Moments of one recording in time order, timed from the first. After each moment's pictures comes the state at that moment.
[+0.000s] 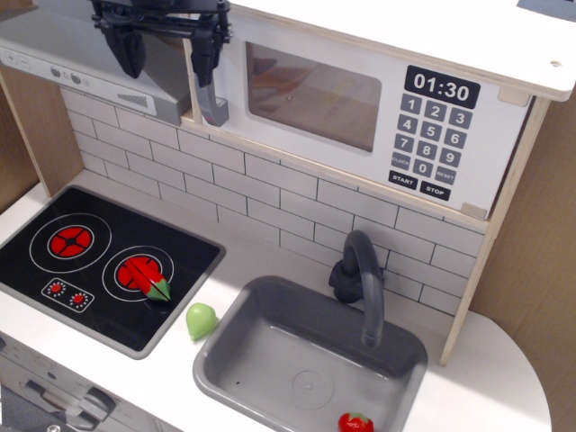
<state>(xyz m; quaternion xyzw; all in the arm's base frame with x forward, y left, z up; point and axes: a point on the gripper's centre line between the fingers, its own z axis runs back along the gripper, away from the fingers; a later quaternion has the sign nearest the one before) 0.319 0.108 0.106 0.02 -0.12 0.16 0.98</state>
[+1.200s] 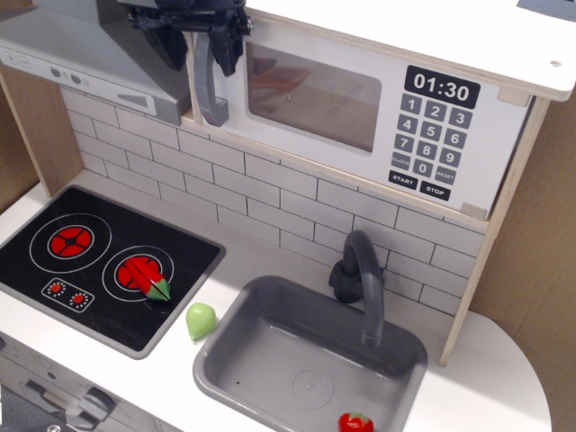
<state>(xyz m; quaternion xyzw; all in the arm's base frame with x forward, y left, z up) 0.352 0.099 0.098 -0.04 -0.18 0.11 0.98</state>
